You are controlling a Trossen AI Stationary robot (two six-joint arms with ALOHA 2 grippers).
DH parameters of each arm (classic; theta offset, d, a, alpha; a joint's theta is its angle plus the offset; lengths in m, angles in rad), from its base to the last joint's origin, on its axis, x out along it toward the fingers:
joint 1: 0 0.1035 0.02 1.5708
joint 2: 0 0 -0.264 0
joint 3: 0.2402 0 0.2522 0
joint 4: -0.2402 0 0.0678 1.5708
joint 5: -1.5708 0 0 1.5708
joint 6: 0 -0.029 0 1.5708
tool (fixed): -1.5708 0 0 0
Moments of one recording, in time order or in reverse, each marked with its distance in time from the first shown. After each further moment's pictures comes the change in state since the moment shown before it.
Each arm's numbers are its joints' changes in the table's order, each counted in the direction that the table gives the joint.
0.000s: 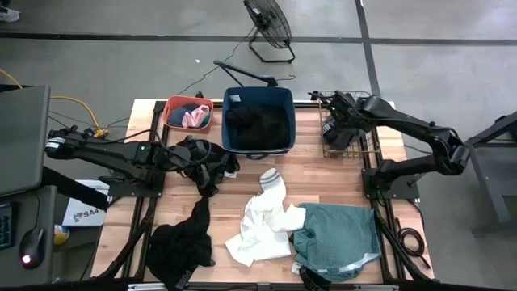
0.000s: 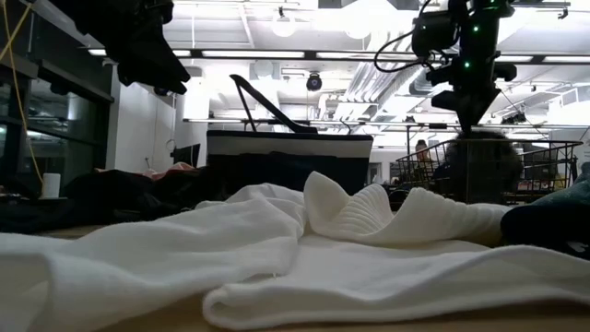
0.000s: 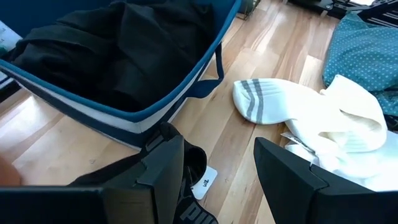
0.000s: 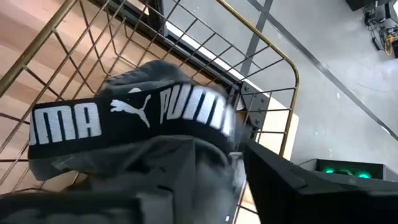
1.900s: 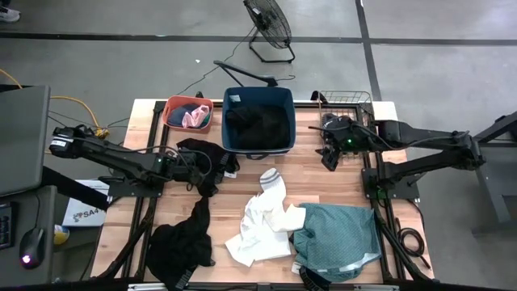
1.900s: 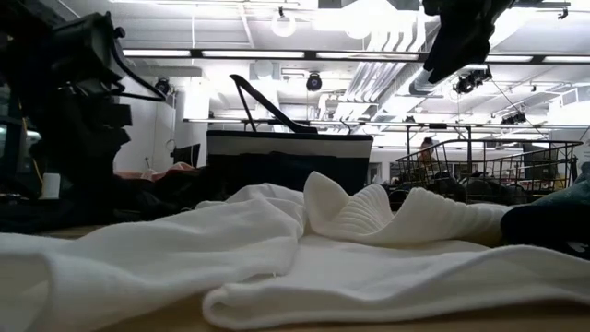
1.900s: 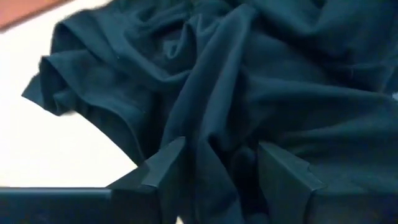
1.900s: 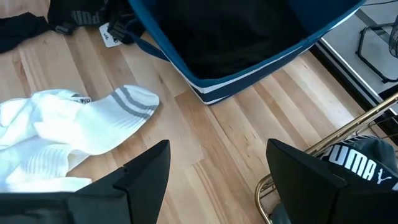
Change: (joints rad) left arm 0.000 -0.147 -0.300 -0.195 -0.117 0.584; right arm 0.525 0.214 0.000 0.226 -0.423 -0.011
